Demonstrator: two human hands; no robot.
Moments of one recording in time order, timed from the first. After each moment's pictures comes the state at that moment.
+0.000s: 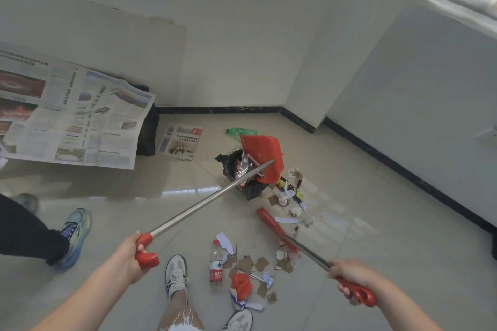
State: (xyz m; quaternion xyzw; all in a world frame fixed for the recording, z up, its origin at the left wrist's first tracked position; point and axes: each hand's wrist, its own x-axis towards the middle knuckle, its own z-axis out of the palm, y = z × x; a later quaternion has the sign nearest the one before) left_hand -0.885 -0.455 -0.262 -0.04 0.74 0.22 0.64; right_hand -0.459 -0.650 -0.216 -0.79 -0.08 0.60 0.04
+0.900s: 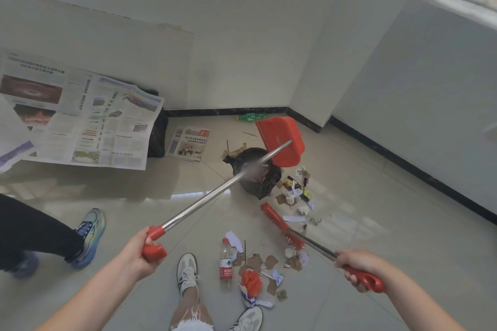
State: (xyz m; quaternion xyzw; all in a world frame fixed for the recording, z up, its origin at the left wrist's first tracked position) left_hand -0.892 -0.470 -0.226 -0.10 0.67 0.28 0.68; right_hand -0.461 -0.653 -0.209 -0.79 -0.06 0.60 0.09
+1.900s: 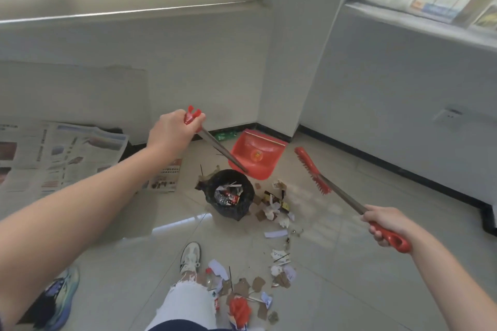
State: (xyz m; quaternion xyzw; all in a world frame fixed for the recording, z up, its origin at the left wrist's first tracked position) left_hand -0.626 -0.312 -0.048 0.81 0.51 0.20 0.21; right_hand -0.292 -0.646 -0.117 -0.83 -0.04 0.47 0.29
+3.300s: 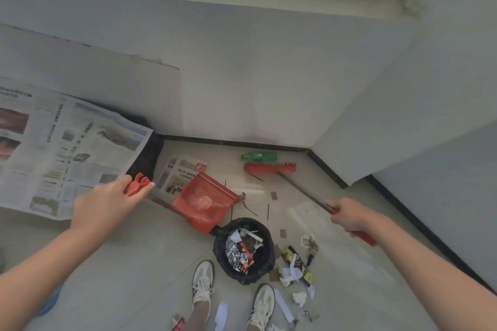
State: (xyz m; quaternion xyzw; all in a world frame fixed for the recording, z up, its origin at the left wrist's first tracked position) left_hand -0.669 -0.025 -0.186 0.68 0.73 -0.03 0.09; right_hand -0.185 -0.080 -0.227 -0.72 -0.50 0.44 -0.21
